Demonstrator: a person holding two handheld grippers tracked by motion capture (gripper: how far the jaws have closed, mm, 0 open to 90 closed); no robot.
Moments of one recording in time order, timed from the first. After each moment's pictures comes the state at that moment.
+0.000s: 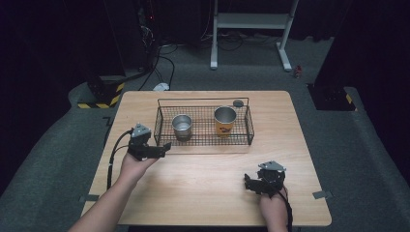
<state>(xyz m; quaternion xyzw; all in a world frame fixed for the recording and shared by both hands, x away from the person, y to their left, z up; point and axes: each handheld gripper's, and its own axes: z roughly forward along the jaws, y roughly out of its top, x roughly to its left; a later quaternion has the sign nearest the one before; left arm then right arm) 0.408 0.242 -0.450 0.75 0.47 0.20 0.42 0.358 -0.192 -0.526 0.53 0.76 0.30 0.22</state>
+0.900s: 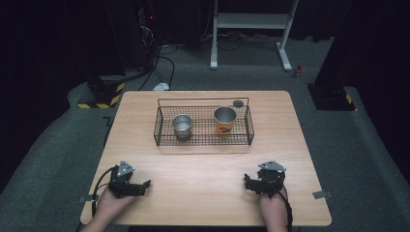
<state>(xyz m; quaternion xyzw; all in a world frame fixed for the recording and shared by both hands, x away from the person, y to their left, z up) 0.325 0.297 -0.529 0.79 0.48 0.20 0.32 0.357 -0.192 -0.526 0.53 0.76 0.30 0.22</state>
